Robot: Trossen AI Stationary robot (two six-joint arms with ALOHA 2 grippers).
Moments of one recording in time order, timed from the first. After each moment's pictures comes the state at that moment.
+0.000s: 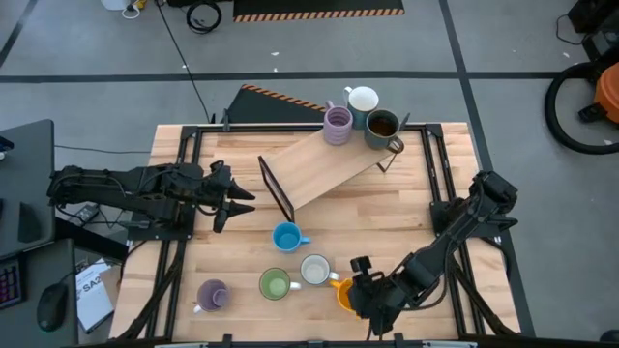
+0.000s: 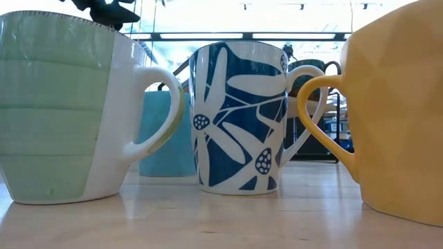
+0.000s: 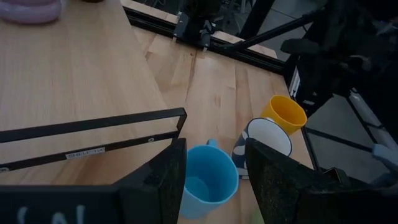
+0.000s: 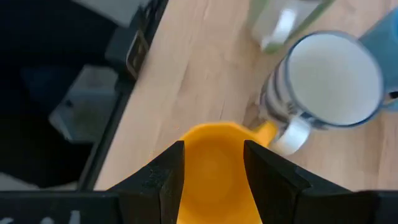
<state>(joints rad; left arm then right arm) -0.06 0.75 0.74 -0.37 -0.03 -0.34 0.74 1.77 1.43 -0.69 0.29 0.37</state>
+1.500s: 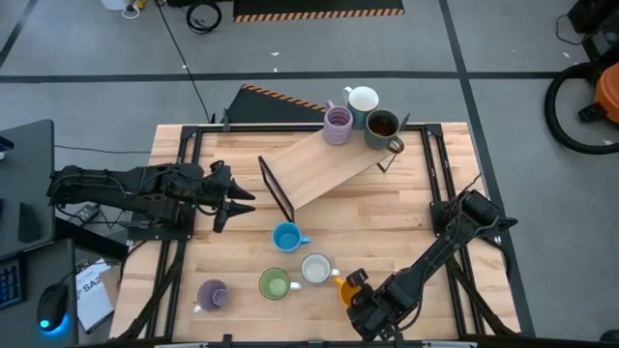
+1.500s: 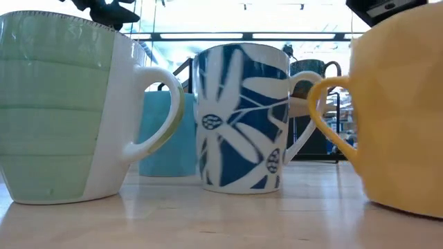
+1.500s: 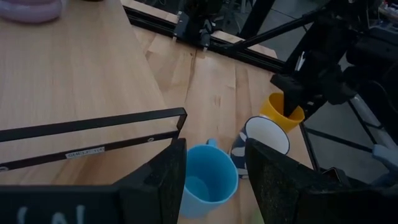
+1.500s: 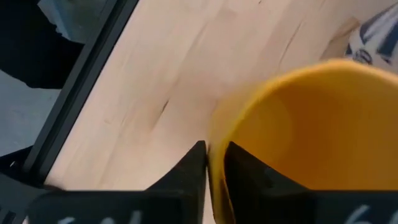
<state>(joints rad) -0.06 0.75 0.74 -0.37 -0.03 -0.35 0.75 1.97 1.49 -0.85 0.11 0.23</state>
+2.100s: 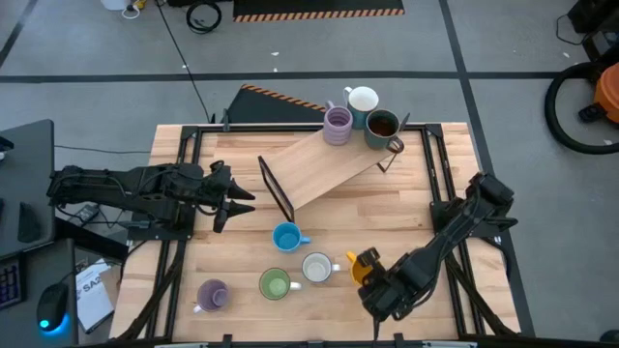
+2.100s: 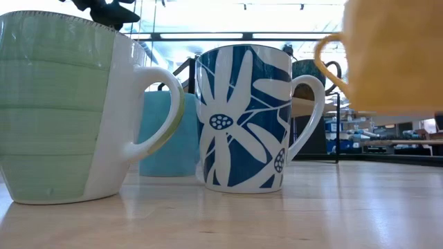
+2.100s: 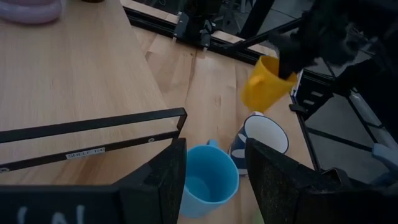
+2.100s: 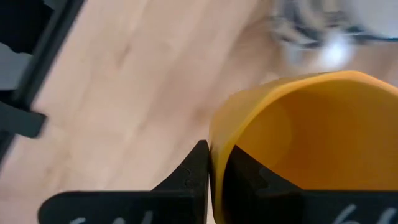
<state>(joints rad) -0.06 0.75 0.74 -0.37 -0.03 -0.34 0.71 1.78 1.49 -1.10 0.17 0.17</state>
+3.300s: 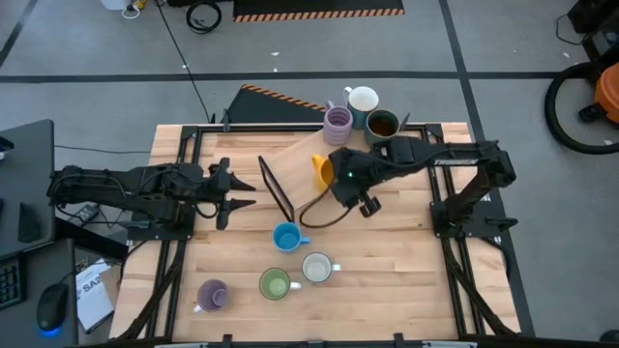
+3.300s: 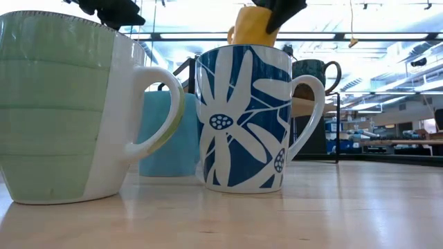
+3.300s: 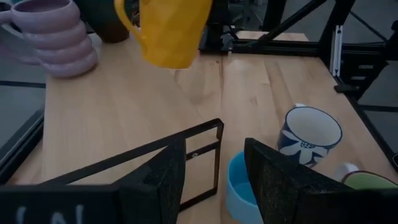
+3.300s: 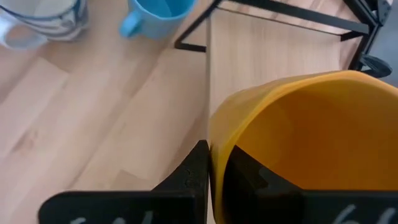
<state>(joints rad) -0.06 0.75 0.74 -0.36 -0.15 -0.06 0.02 1.62 1.72 -1.16 0.12 -0.63</state>
